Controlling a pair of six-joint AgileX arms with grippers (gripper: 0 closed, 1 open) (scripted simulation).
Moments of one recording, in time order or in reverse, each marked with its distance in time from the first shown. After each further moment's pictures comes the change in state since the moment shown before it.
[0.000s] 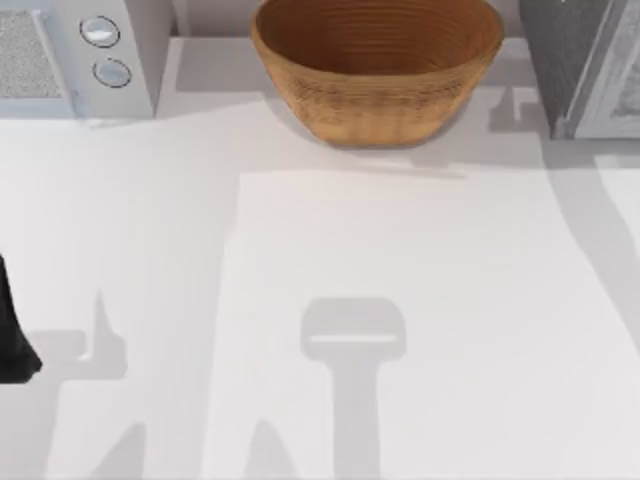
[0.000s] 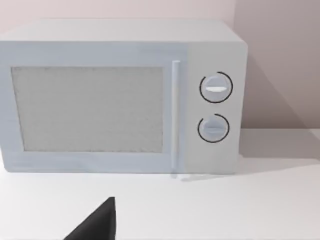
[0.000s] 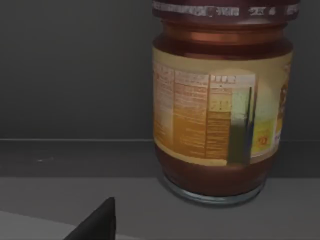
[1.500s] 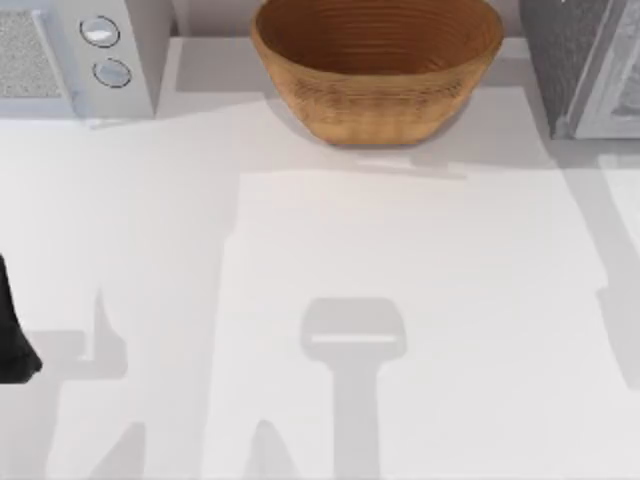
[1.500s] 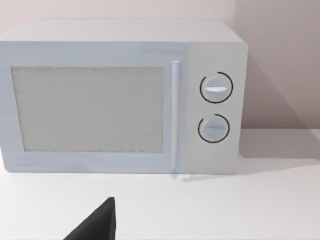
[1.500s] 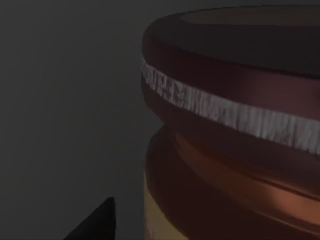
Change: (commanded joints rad) left arm 0.000 0.000 0.000 0.000 0.000 0.000; right arm -0.077 0.514 0.506 0.016 -0.062 -0.001
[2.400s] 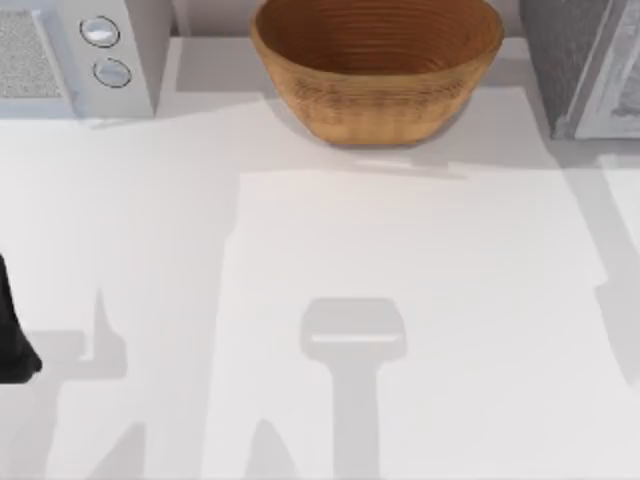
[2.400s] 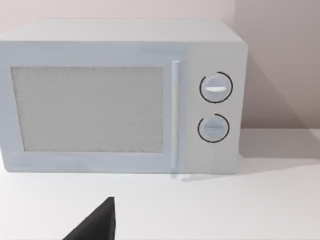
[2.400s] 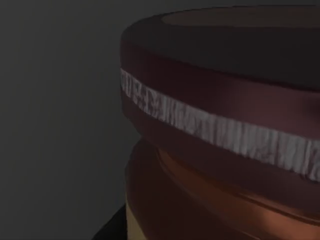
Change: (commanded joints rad) left arm 0.000 0.000 0.000 0.000 0.000 0.000; right arm -0.002 0.016 0.019 -0.003 -0.002 0.000
